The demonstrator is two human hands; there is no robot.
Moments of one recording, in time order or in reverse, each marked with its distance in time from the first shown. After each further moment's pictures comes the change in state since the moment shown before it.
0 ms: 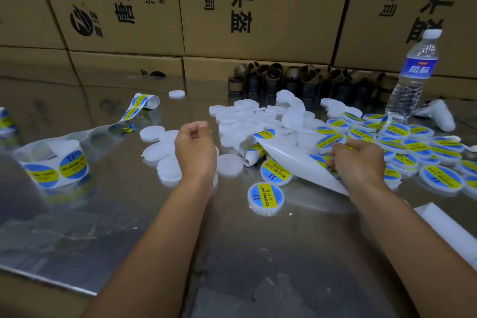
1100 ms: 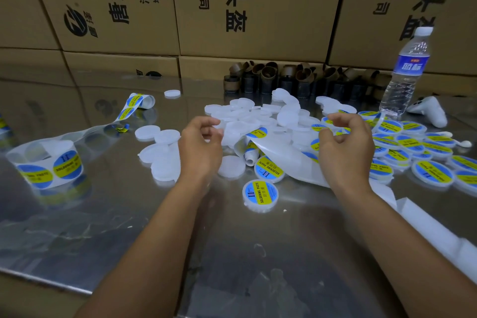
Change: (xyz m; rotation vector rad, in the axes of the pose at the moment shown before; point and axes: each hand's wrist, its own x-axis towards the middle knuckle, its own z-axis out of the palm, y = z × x) left_hand -0.001 -0.006 -0.002 0.332 -0.218 0.269; right_hand -0.028 -0.017 0.002 0.025 0.098 -0.466
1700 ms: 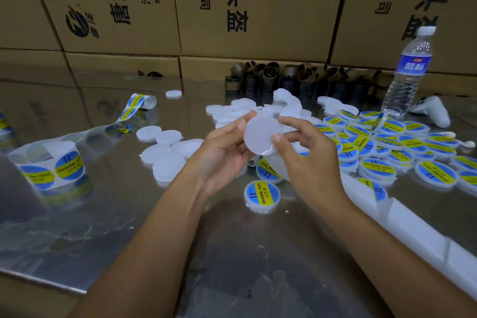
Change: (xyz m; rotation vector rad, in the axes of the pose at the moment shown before) left_hand -0.011 0.023 -0.001 -1.053 -0.675 -0.418; right_hand -0.034 -0.022 0.013 0.196 -0.377 -0.125
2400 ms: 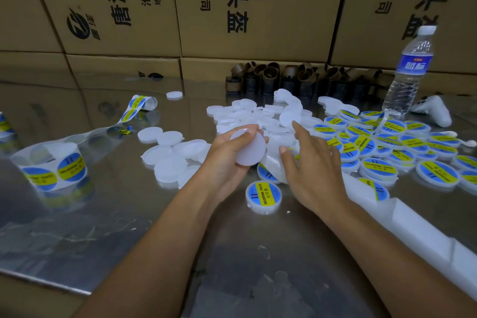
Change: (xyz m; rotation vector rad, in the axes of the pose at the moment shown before) left_hand 0.008 -0.017 -0.001 0.150 0.145 0.083; right_hand 0.001 0.023 -0.005 -0.687 -0.130 0.036
